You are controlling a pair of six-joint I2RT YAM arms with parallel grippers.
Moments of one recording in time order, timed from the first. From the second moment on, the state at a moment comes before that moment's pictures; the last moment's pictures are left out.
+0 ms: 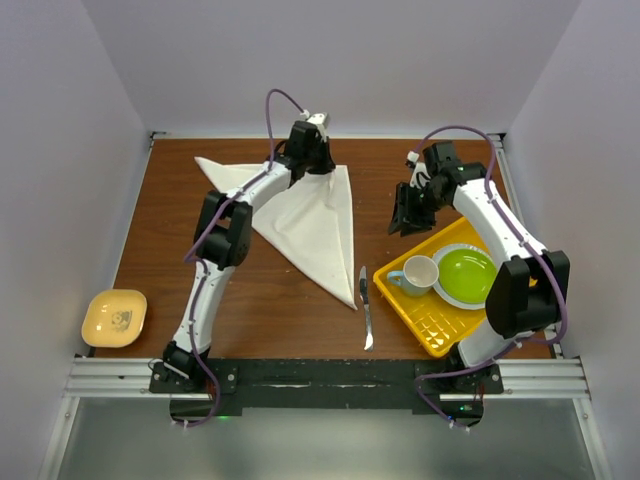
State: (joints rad) left arm -0.44 2.47 2.09 -0.17 0.14 -0.37; right arm 0.20 1.62 1.42 -0.99 -0.33 0.27
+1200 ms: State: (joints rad) left arm -0.30 2.14 1.82 -0.22 0.22 -0.52; right arm 0.39 1.66 1.42 -0.92 -0.37 0.29
